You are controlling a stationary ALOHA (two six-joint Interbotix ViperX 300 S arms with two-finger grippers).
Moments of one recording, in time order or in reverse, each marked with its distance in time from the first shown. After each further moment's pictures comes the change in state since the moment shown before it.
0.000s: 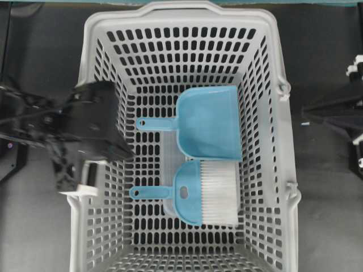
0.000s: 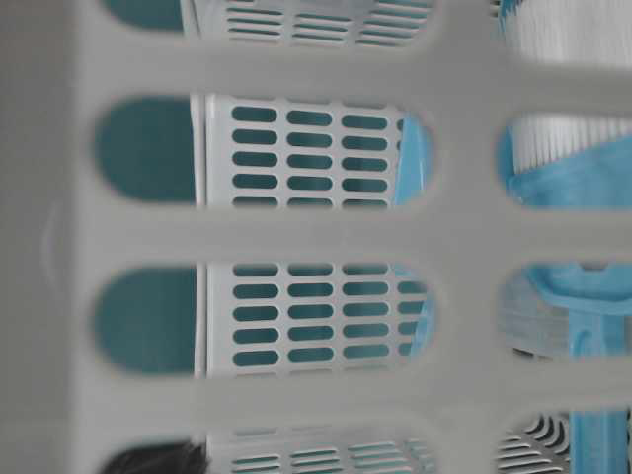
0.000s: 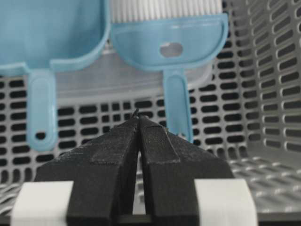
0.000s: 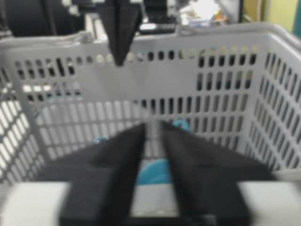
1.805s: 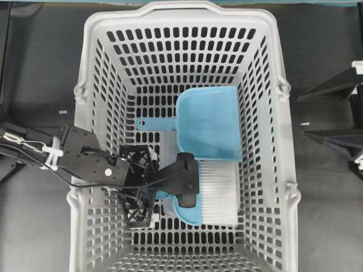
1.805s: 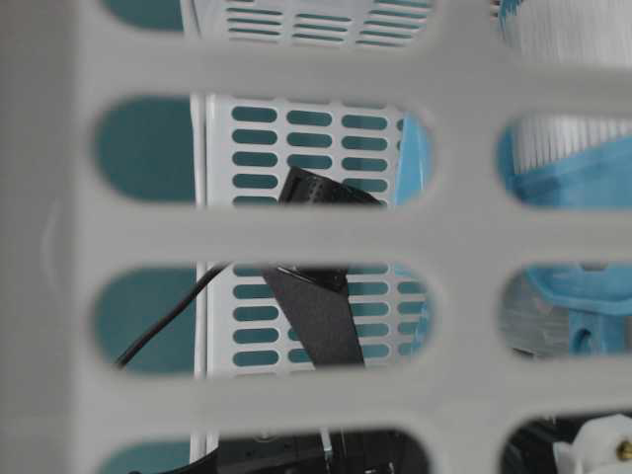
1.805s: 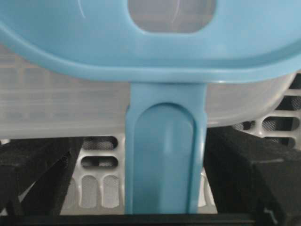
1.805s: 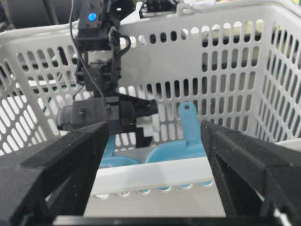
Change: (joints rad) left arm -0.086 0.540 -0.049 0.000 -0.031 -0.187; right arm 0.003 -0.008 0.035 0.005 0.006 0.063
